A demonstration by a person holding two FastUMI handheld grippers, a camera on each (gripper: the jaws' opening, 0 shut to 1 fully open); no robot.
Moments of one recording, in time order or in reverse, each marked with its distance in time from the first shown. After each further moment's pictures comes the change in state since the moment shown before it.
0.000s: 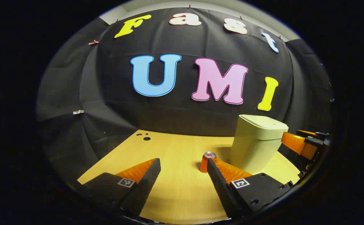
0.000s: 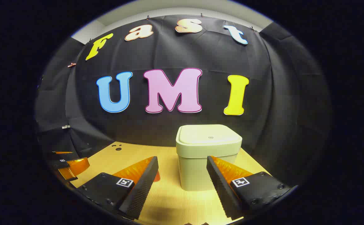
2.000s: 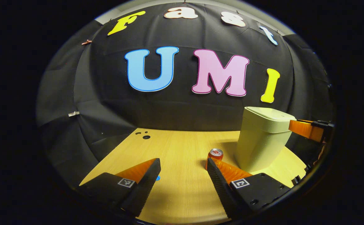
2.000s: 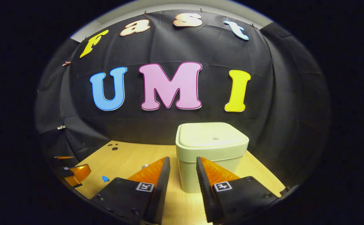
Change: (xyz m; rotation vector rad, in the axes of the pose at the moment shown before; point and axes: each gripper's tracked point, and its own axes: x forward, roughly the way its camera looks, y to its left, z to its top) left arm 0.048 0.010 -0.014 0.041 0.046 -0.011; right arm 0.041 0.004 0.003 -0.014 0.037 -0.034
